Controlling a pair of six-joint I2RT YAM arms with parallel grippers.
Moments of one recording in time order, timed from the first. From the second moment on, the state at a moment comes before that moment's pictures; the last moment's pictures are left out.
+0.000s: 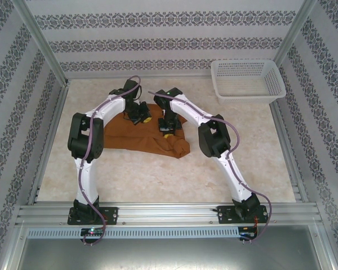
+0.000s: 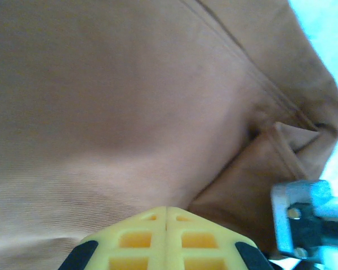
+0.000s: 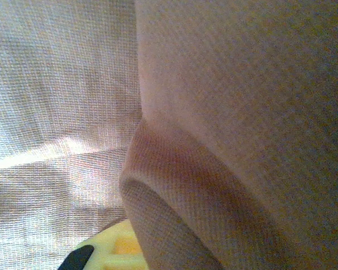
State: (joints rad) left arm -0.25 2.12 1.68 -0.74 0.46 -0.85; right arm 0.60 2.53 2.29 -1.41 -0.23 0.55
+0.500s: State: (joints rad) left arm -0.34 1.89 1.61 -0.70 0.57 -0.85; right arm 0.57 2.52 2.26 -1.37 -0.34 0.55
